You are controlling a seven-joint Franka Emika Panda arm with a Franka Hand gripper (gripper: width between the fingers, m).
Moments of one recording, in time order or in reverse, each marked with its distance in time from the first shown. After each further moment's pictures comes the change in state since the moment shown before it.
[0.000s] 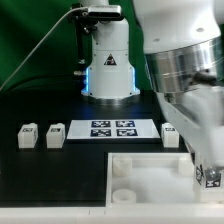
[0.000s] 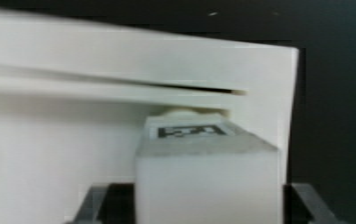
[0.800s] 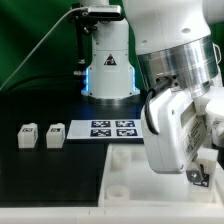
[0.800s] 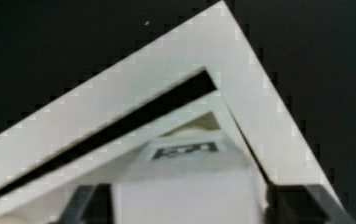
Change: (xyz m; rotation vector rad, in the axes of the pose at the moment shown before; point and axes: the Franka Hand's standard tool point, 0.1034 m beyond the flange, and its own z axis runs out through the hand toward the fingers) arm 0.005 0.000 -0.002 0.006 -0.013 0.531
